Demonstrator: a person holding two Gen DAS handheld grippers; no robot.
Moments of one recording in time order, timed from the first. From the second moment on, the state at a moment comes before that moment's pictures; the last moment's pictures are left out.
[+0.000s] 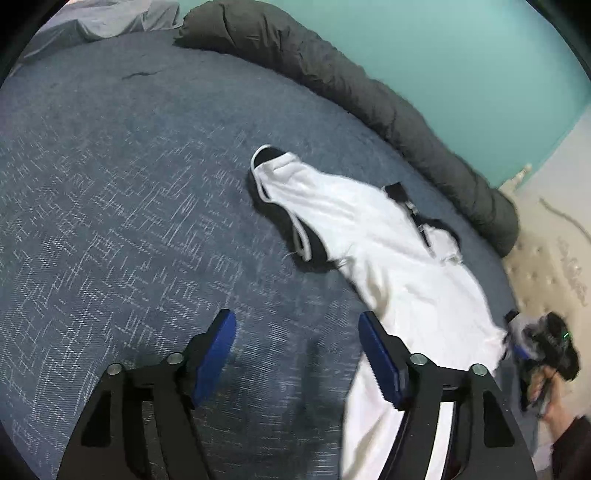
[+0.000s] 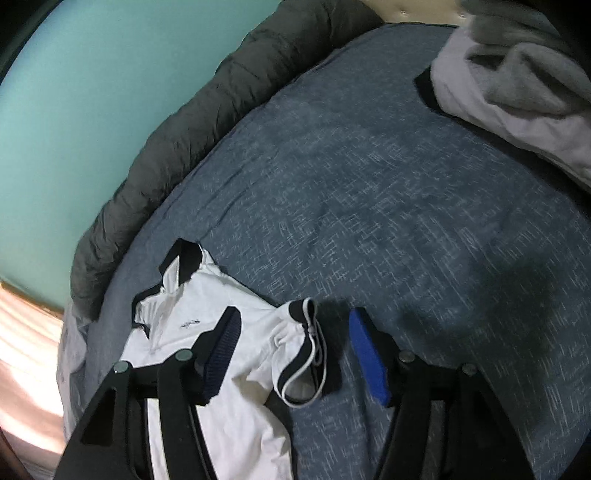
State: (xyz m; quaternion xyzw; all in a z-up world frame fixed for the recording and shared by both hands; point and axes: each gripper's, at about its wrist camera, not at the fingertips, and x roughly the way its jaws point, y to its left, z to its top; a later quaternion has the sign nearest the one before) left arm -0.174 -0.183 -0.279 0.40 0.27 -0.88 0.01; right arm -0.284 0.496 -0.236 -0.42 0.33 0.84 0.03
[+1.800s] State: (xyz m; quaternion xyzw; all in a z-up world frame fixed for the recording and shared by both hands) left arm -0.178 -0.177 -0.285 0.40 0.28 -0.87 0.01; right arm -0.299 0.430 -0.260 -0.47 0.18 0.86 -0.03
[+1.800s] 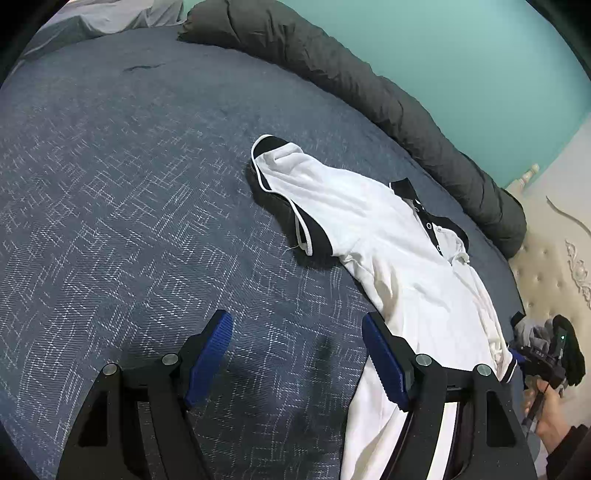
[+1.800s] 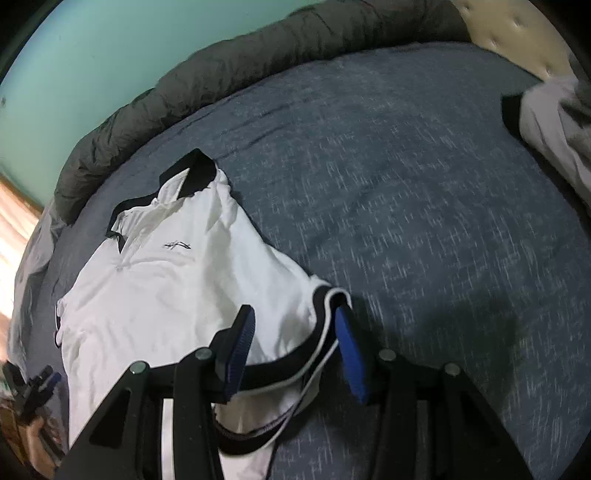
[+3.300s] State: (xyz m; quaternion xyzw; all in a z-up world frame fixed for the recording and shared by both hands) left arm -0.189 -0.170 -0.293 0.42 0.25 -0.87 0.03; right arm -0.393 0.537 -0.268 -0.46 0.19 0.86 0.10
